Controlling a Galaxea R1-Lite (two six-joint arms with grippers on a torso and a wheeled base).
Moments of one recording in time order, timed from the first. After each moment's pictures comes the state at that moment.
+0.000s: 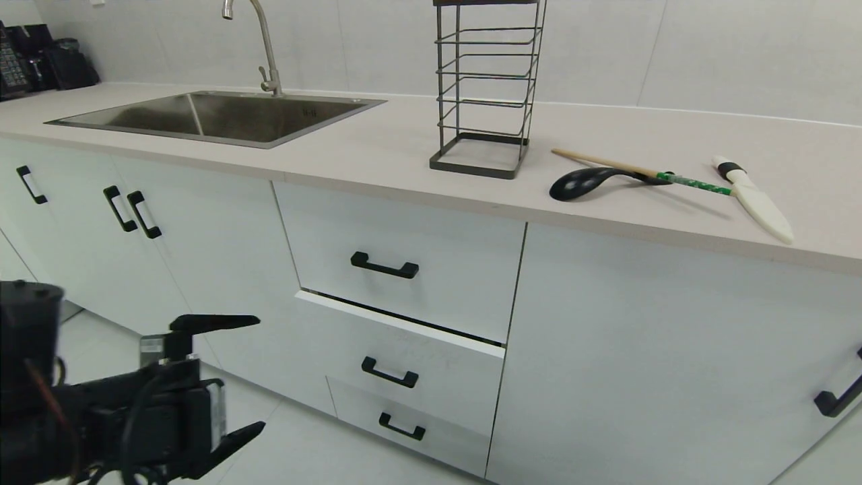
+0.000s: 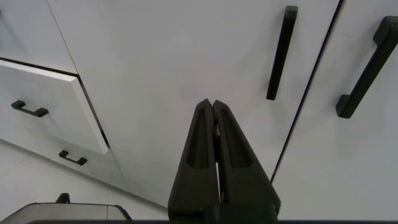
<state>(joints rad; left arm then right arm) -0.32 1.24 -0.43 -0.26 -0.28 1.25 0.00 0.00 0.00 0.01 0.04 0.00</state>
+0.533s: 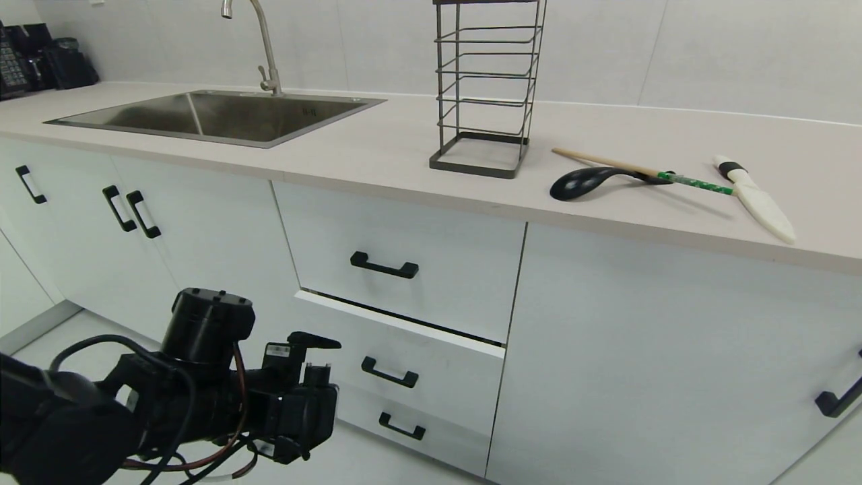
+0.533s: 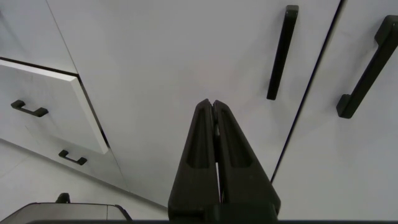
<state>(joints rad) -0.41 1.71 -0.46 -0.50 -0.26 1.32 0.00 0.00 0.00 0.01 0.04 0.00</state>
